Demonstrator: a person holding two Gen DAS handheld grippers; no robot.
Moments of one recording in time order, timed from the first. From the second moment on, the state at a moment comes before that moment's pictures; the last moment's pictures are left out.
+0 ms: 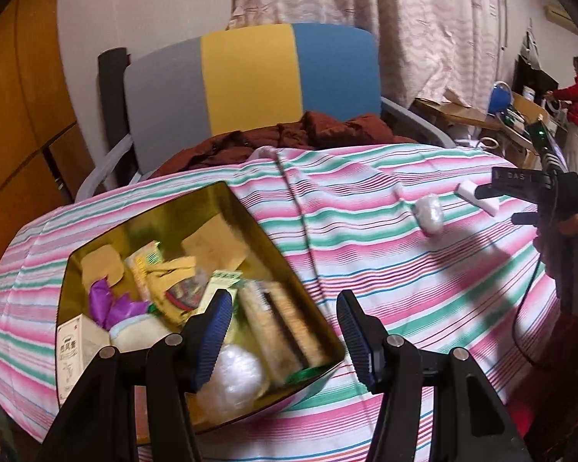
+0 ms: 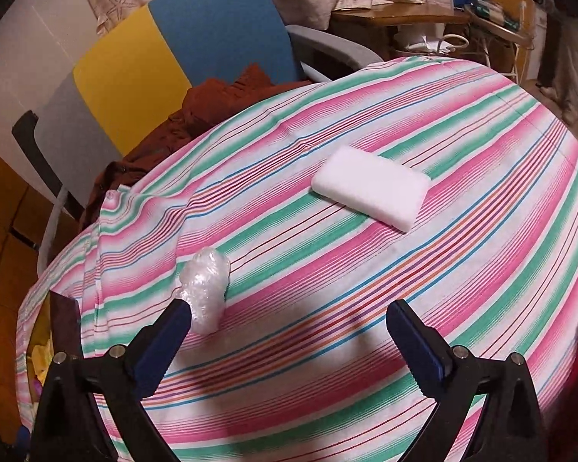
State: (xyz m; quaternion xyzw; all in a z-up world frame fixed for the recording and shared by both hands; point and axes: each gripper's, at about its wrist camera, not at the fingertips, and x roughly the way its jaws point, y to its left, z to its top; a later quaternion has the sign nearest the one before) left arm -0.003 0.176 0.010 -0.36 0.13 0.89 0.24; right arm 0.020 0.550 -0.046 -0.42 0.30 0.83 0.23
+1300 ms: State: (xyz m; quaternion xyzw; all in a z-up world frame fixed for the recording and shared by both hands) left arm -0.047 0.355 -0.040 -0.41 0.15 0.82 0.37; right arm 0.074 0.608 -0.048 -0.30 0.50 0.78 0.26
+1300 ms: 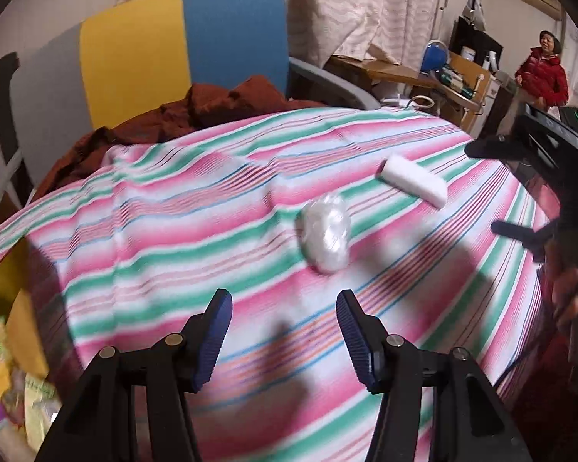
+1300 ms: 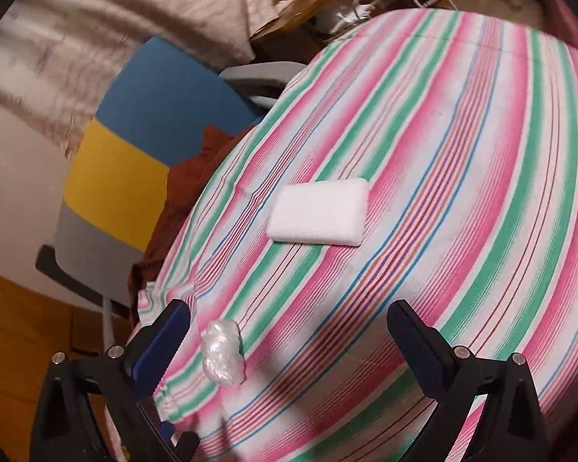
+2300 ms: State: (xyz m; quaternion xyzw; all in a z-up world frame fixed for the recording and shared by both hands) left arm -0.035 0.359 -0.092 -0.42 0.18 0.81 0.36; right arm 0.039 0.591 -0.058 -0.37 0.44 0.79 0.21
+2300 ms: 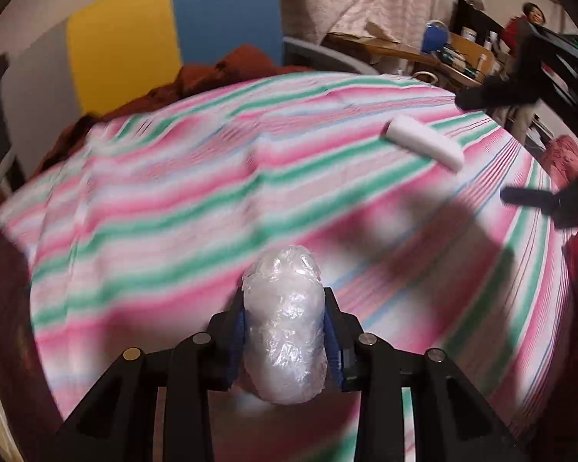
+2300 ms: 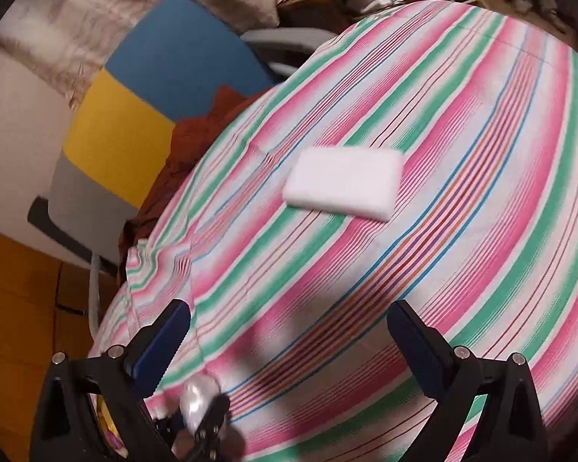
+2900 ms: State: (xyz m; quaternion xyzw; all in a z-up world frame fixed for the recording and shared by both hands) left arm -0.037 0.346 -0.096 -0.41 0.14 0.82 0.36; right arm -0.011 0.612 -0.036 -0.53 0.13 0.82 0.16
